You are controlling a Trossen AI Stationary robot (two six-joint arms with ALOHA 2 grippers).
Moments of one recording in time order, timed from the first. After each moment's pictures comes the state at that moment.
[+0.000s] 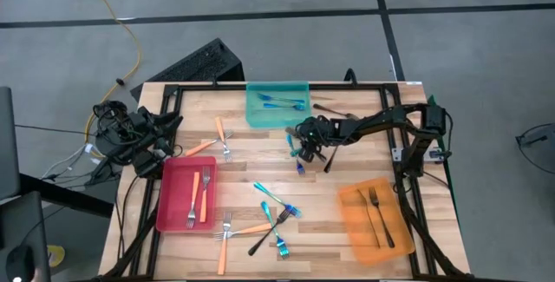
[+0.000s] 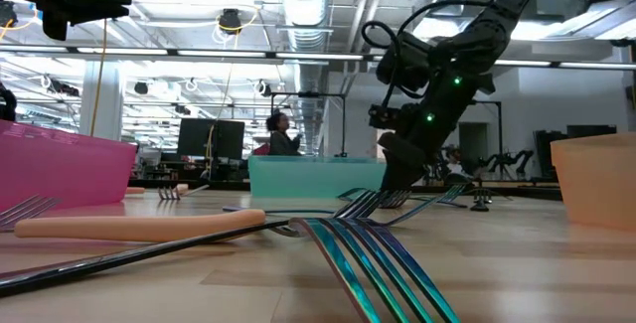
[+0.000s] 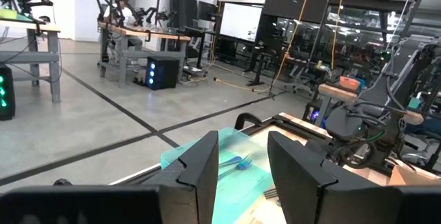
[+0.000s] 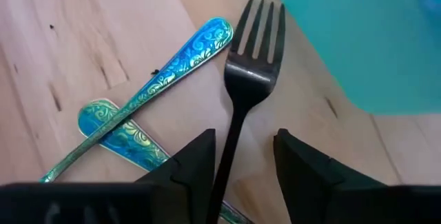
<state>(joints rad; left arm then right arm) -0.88 0.01 0.45 -0.51 -1.57 -0.28 -0.25 1.76 0.82 -0.01 0.16 0.18</state>
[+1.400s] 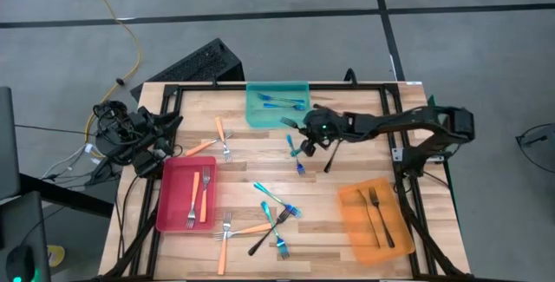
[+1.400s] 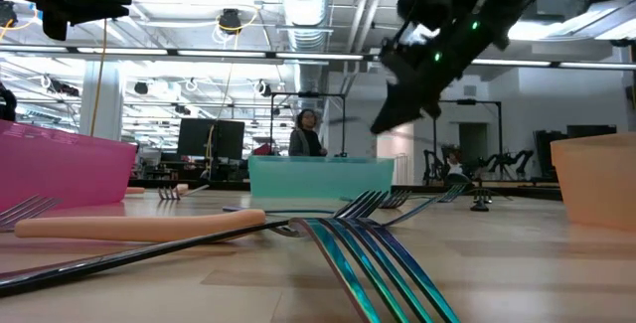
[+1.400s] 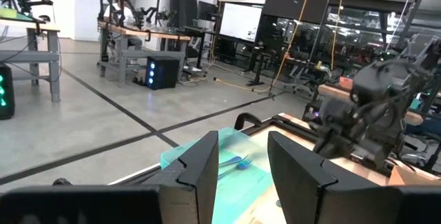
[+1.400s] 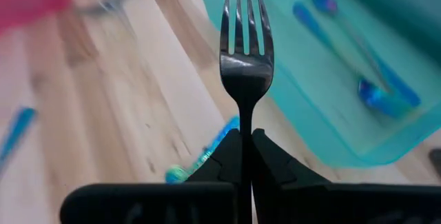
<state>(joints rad) -0.88 0.01 0.45 -0.51 -1.57 -0.28 -0.22 1.47 0.82 -0.03 0.15 0.24</state>
